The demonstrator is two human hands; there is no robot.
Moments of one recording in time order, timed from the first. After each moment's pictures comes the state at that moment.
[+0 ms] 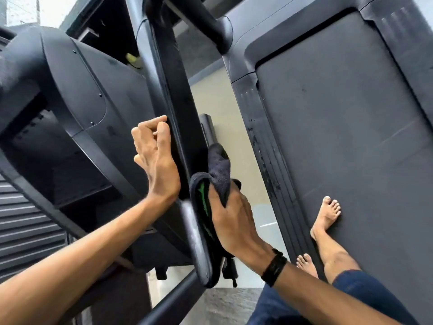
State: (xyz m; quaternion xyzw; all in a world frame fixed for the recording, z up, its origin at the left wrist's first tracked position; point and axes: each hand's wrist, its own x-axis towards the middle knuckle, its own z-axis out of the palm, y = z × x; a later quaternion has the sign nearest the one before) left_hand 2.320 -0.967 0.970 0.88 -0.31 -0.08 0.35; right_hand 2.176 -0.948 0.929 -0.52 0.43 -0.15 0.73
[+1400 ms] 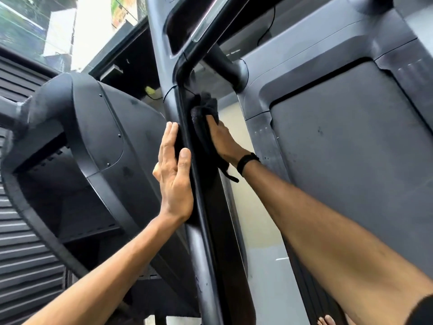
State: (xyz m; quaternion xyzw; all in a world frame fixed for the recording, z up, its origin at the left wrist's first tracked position) left_hand 2.397 -1.031 0.949 0.83 -0.41 -0.11 0.36; right_hand 2.377 -1.161 0.865 -0.49 0.34 -0.15 0.79
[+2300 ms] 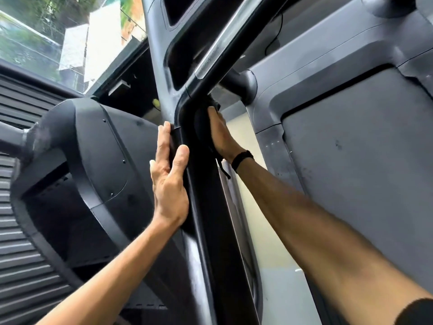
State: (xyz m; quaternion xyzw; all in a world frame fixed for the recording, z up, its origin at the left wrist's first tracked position) left_hand 2.465 -1.107 0.944 0.81 -0.37 -0.18 0.42; right_hand 2.451 -1.240 0.859 -0.40 0.30 -0.25 0.83
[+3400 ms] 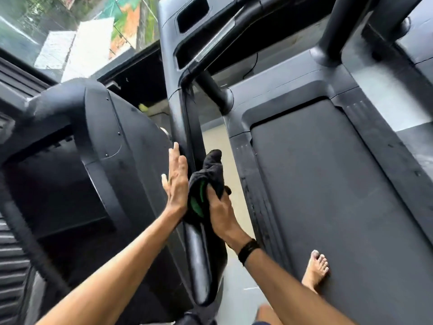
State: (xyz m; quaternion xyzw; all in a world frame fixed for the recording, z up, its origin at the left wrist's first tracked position) left_hand 2.336 -0.985 0.960 0.87 -0.30 -0.20 0.34; right_hand 2.236 -0.987 0.916 -0.41 0.41 -0.21 0.79
